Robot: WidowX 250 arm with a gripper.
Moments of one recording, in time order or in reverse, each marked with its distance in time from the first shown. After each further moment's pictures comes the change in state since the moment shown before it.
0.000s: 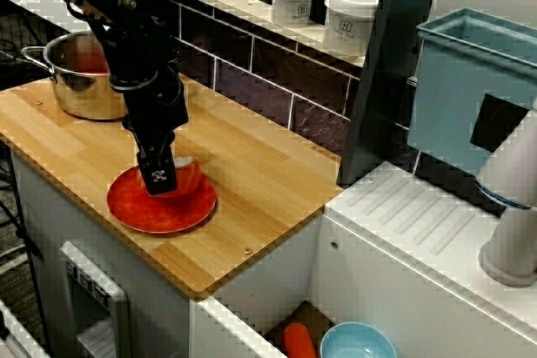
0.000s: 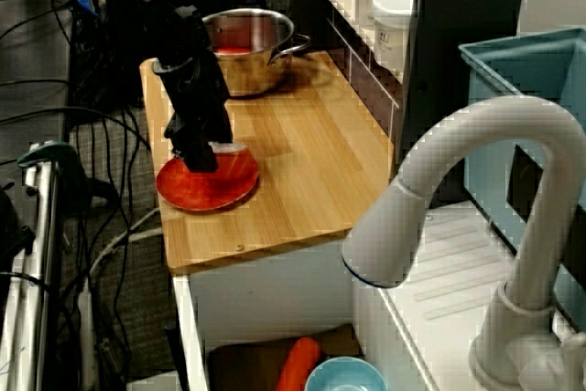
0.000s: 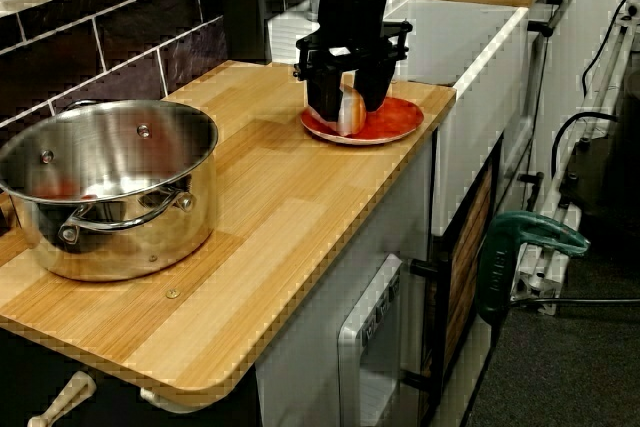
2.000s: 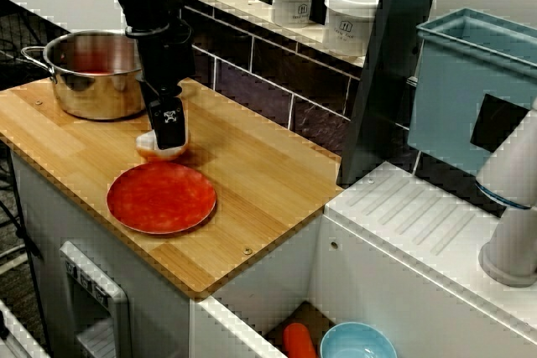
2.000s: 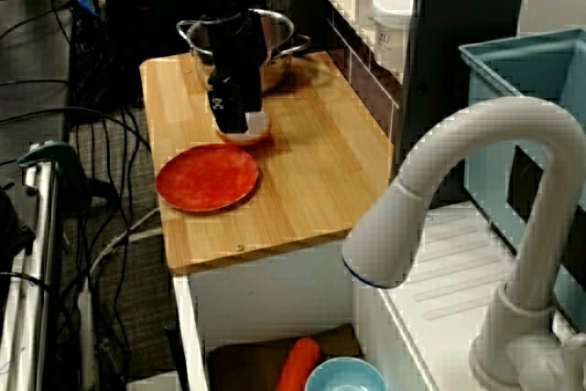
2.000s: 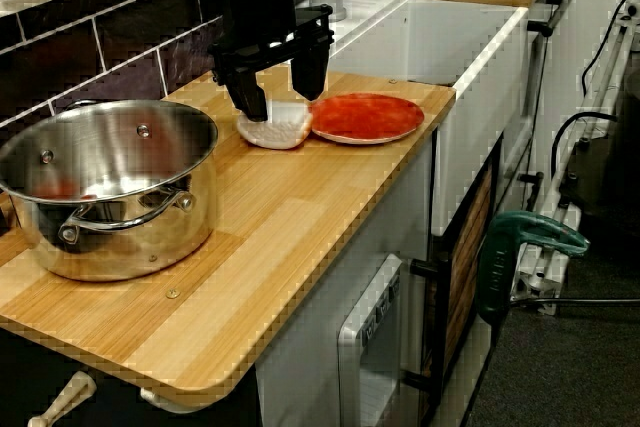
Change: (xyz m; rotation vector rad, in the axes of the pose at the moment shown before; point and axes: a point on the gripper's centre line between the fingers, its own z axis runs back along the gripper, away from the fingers) arm 0.017 0.053 0.005 -0.146 0.055 0.056
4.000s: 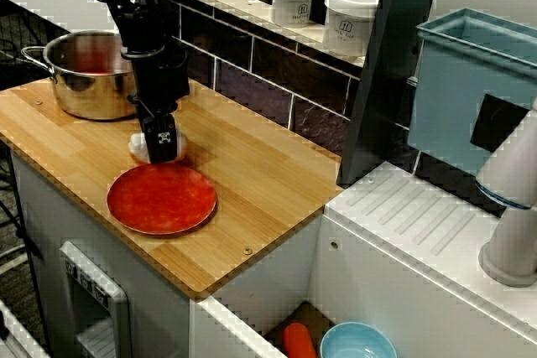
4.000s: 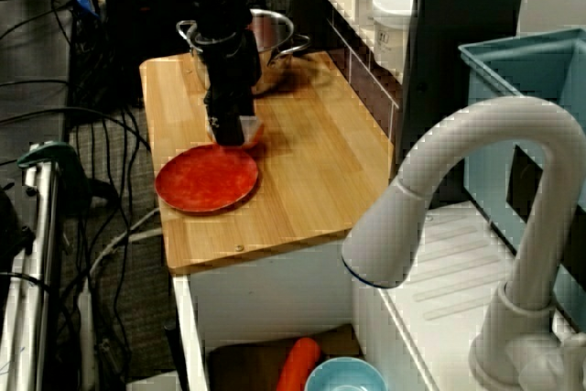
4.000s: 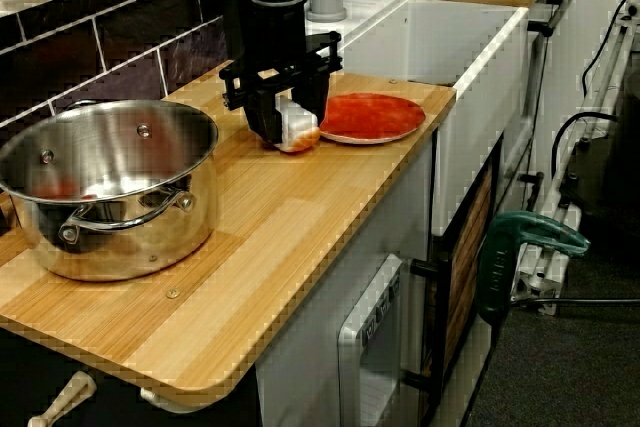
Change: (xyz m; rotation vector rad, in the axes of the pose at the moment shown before) arm -0.010 0.001 -0.017 0.033 0.021 0.015
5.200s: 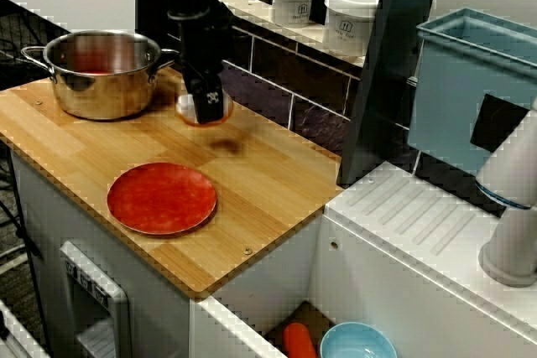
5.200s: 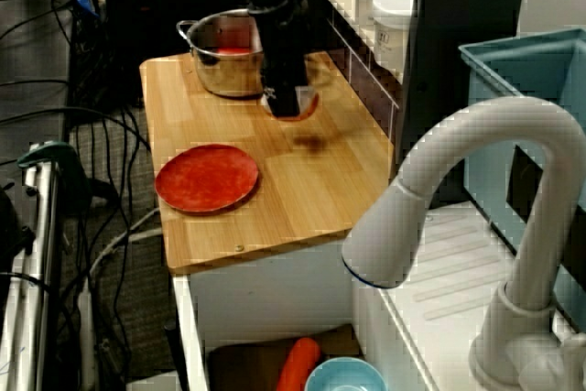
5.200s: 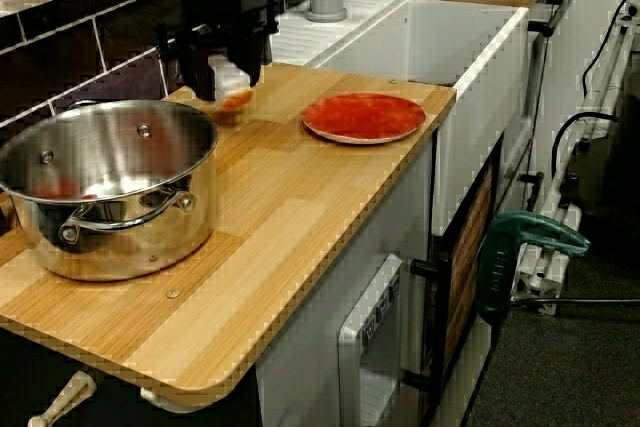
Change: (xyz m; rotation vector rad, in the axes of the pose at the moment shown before) arm 0.058 0.024 0.014 0.048 -0.055 -0.017
